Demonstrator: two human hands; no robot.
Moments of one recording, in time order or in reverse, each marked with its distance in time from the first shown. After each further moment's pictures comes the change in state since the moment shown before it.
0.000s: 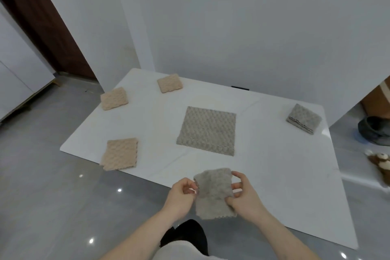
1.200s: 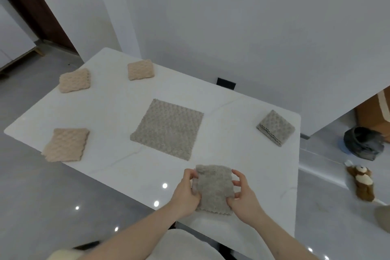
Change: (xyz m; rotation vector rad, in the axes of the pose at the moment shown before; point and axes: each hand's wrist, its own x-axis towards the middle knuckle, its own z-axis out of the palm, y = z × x) left_hand 0.086 0.077 0.212 0.105 -0.091 0.019; right_hand 0.092 0.063 -0.211 -0.141 -0.061 -0.024
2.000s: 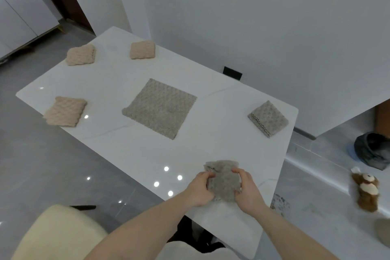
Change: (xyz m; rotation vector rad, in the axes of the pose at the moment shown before) left_hand 0.016 0.017 0.157 0.124 -0.109 -0.101; right_hand 0.018 0.107 -0.102 -0.366 -0.139 -0.114
